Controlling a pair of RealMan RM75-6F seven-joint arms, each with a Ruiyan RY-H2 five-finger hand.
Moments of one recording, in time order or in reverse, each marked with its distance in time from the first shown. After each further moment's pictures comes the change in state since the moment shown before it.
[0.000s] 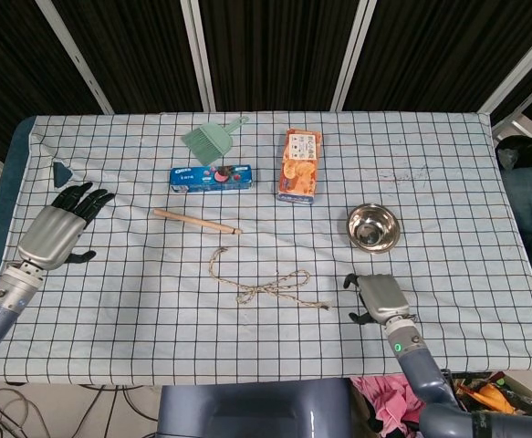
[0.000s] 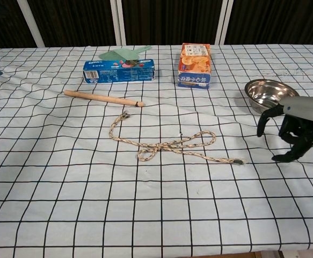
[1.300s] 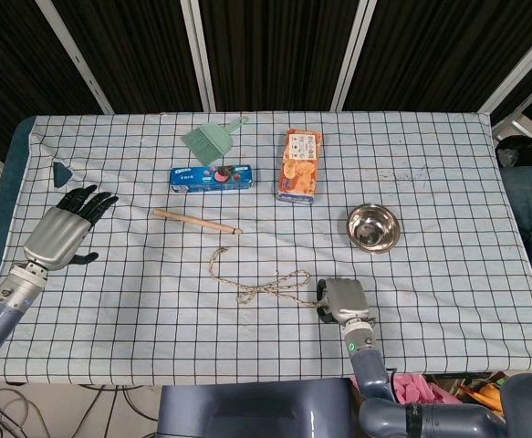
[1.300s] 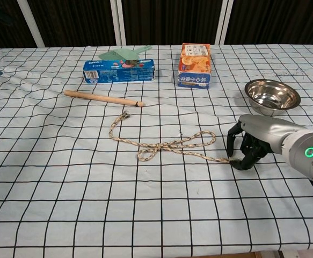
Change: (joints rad) left arm -0.012 -0.025 0.009 0.029 0.002 -0.020 0.008; right arm 0.078 -0.321 0.035 0.150 0.171 0.168 -0.098
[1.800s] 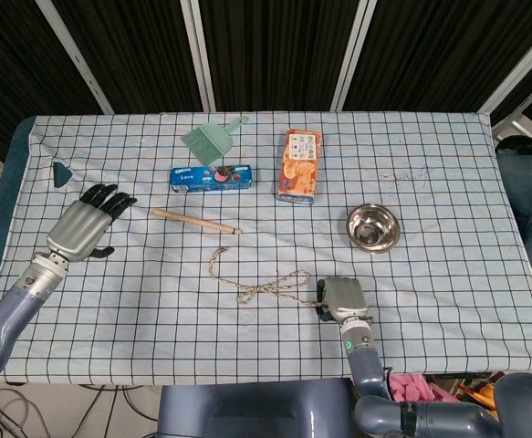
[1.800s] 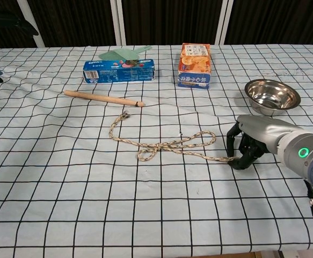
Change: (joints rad) left arm -0.077 -0.056 -0.021 0.036 -0.009 -0.087 0.044; right arm 0.006 -0.028 0.014 0.035 0.009 0.002 -0.005
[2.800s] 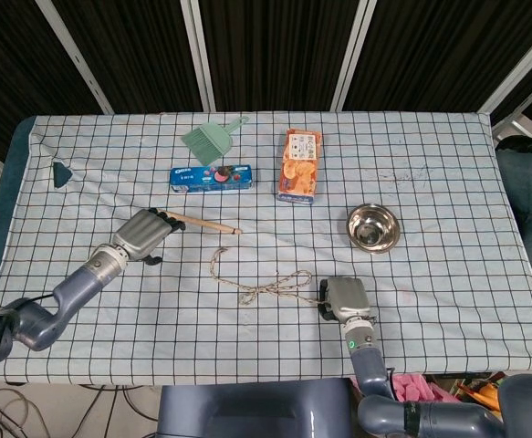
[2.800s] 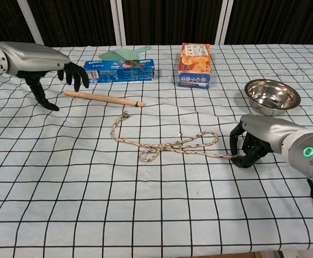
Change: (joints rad) left arm -0.223 -0.154 -0.002 0.069 -0.081 -0.379 0.006; right arm -0.011 0.019 -0.001 -0.004 -0.005 -0.007 0.008
